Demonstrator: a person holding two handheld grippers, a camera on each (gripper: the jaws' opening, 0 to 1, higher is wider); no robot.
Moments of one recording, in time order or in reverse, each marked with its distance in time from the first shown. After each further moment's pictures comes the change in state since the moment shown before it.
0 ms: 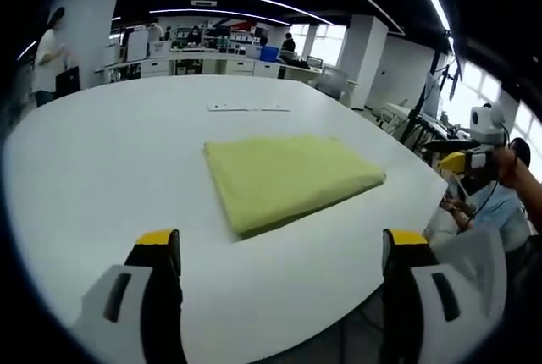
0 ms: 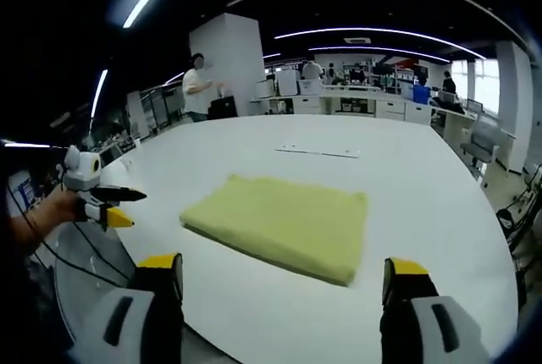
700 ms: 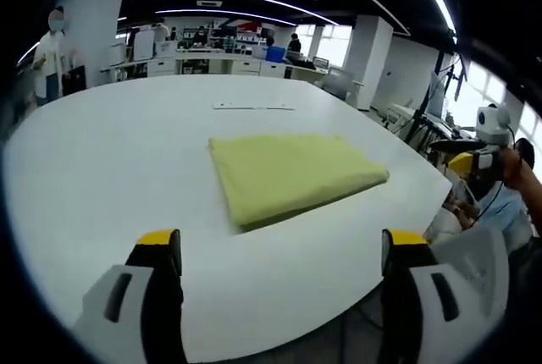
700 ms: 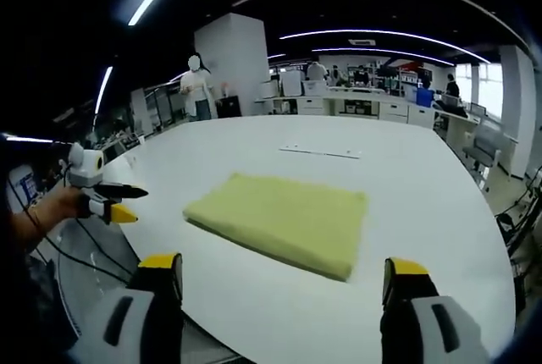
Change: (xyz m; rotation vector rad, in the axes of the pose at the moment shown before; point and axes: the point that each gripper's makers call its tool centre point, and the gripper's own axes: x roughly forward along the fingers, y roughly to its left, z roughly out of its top) left arm -0.007 -0.002 -0.005 -0.008 -0.008 0.034; right arm -0.009 0.000 -0.005 -0.022 -0.003 0.018
